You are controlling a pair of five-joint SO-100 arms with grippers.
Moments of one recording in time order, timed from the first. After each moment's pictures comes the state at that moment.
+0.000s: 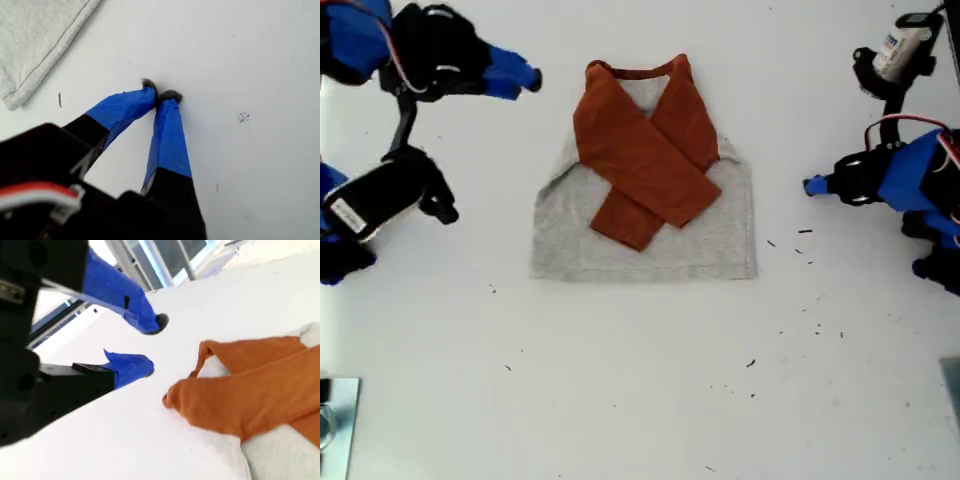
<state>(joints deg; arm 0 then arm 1) -32.1 132.4 112.4 65.0 21.0 32.7 177.6 171.7 61.7 -43.7</state>
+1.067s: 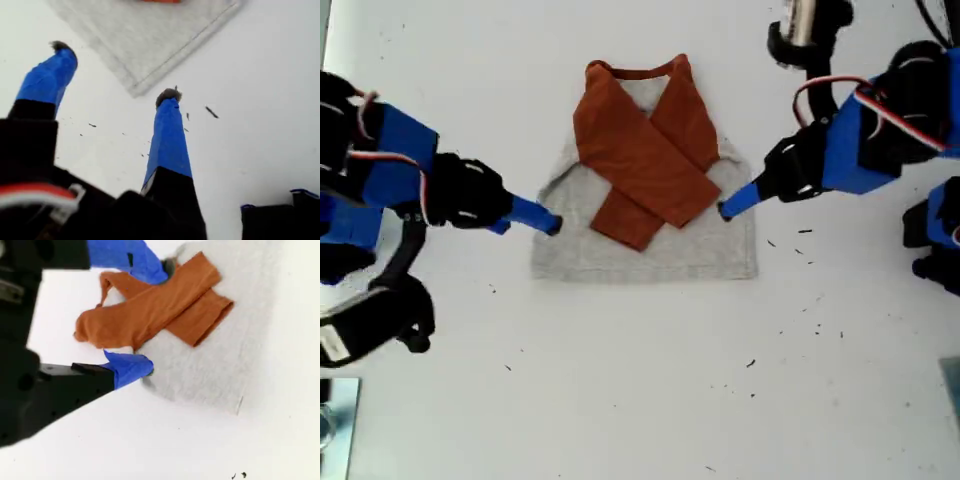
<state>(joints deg) -5.0 120.1 108.3 77.9 3.1 14.1 123.1 103.4 88.9 -26.9</state>
